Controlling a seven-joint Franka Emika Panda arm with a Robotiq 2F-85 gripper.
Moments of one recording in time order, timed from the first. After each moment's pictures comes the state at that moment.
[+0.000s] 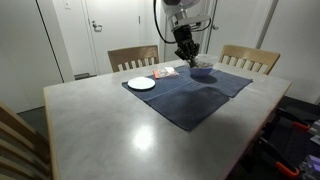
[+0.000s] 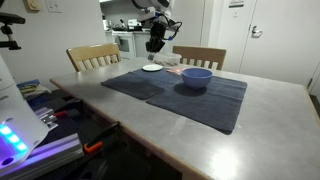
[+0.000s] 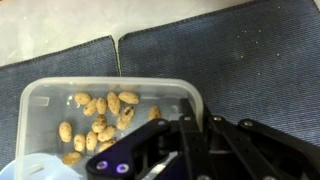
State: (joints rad) arm 0.09 0.59 -0.04 -1.63 -0.02 1.70 0.23
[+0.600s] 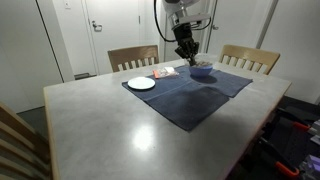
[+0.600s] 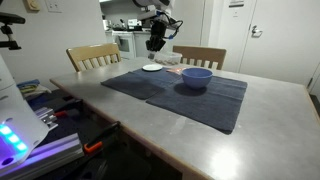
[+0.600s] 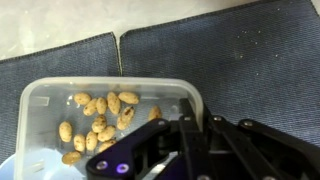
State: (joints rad) arm 0.08 0.59 -0.03 -1.63 -0.02 1.70 0.20
